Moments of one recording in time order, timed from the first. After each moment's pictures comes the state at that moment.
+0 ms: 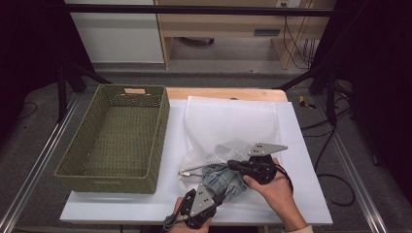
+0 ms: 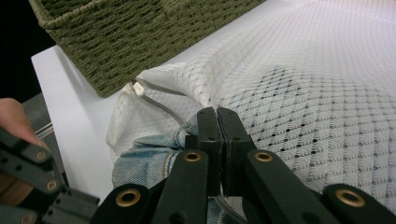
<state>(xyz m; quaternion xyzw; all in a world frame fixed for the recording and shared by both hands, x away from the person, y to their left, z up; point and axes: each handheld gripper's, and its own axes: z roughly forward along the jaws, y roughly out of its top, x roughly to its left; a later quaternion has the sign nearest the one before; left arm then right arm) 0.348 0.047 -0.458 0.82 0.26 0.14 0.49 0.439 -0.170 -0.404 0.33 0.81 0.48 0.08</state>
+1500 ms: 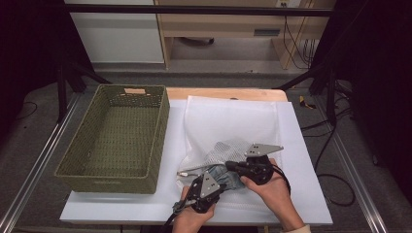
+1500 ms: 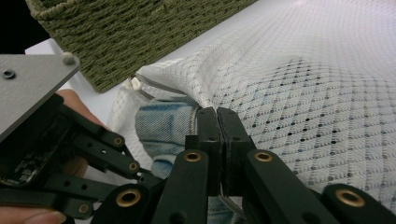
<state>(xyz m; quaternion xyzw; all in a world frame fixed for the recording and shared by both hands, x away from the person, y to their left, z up) 0.394 0.033 -0.475 0.83 0.29 0.15 0.45 0.440 -0.164 -0.408 0.33 0.81 0.47 0.08</state>
